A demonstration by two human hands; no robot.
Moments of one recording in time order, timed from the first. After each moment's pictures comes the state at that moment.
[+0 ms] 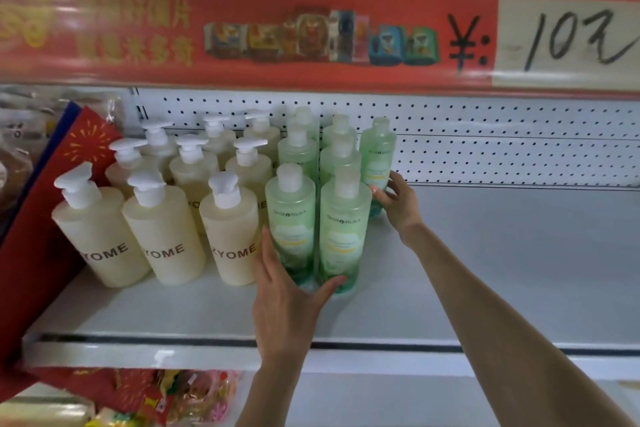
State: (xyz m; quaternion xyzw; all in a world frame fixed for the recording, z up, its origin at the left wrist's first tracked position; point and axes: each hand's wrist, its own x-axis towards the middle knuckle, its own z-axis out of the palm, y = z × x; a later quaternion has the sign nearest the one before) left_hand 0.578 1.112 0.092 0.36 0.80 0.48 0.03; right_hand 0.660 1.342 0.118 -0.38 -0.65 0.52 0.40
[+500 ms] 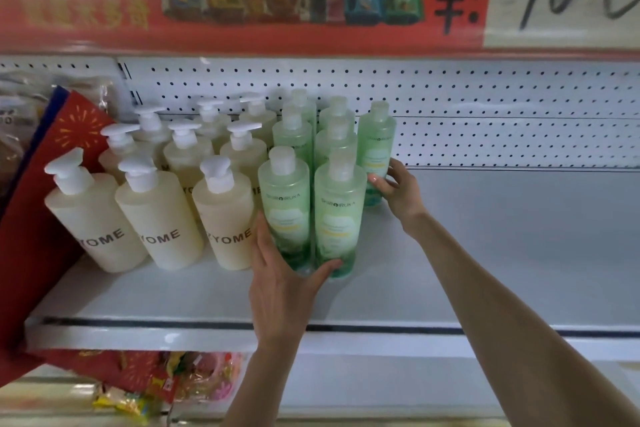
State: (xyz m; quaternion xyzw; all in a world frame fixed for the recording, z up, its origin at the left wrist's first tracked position) left_hand 0.580 1.112 0.094 0.36 0.80 0.48 0.02; right_hand 0.668 1.338 0.115 -0.37 -0.65 0.53 0.39
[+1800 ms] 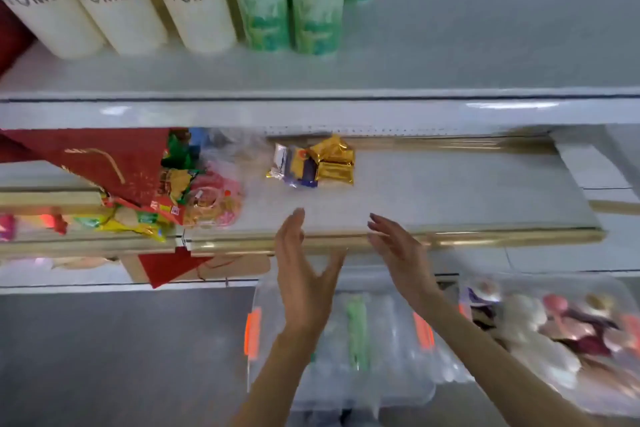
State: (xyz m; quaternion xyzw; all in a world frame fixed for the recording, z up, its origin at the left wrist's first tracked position) left_hand 0.718 0.947 -0.073 0.35 0.74 0.55 0.15; right_hand 0.843 1.040 -0.074 -0.47 -0.63 0.57 0.24
